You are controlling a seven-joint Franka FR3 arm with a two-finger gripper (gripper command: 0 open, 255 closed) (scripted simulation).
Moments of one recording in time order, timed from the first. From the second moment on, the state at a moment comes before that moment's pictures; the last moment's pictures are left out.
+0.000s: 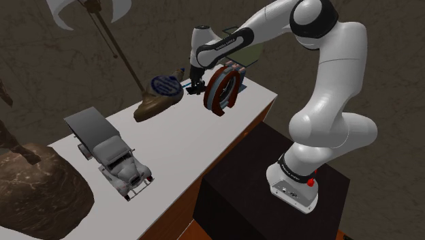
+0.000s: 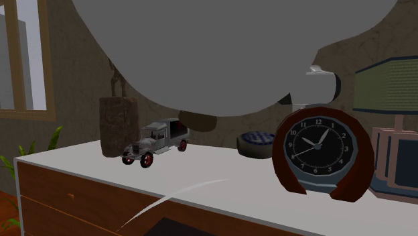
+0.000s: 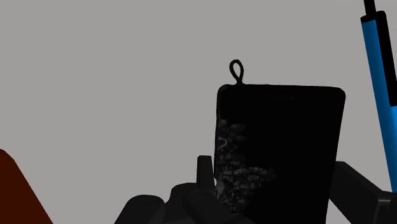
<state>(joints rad) -0.76 0.70 0.71 -1.83 -0.59 2.30 2.15</state>
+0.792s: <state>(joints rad) -0.81 0.60 0.78 -1.82 -0.51 2.21 2.10</state>
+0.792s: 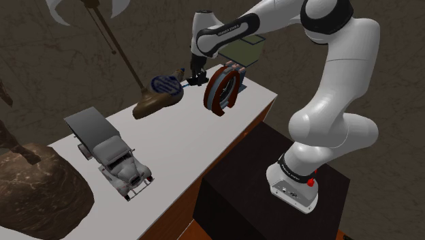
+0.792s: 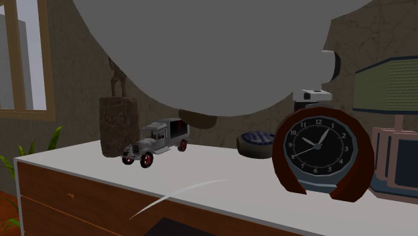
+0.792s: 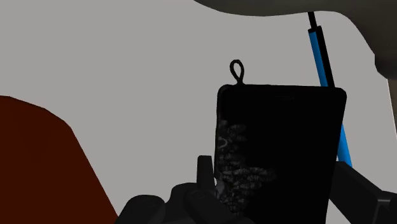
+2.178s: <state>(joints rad) -0.84 0.49 0.86 -1.72 -0.40 2.01 2.05</state>
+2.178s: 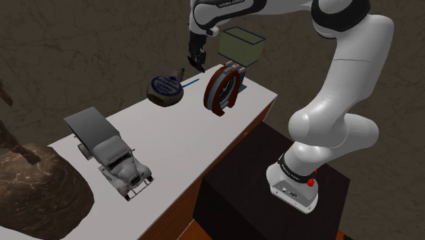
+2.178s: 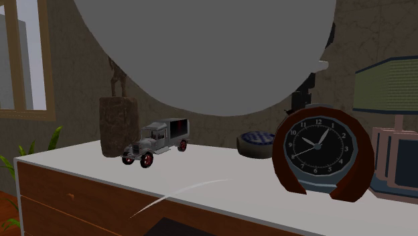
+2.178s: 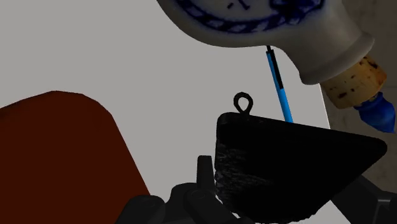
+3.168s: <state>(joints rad) -0.48 0.72 0.79 -1.39 -0.52 1.90 2.26</state>
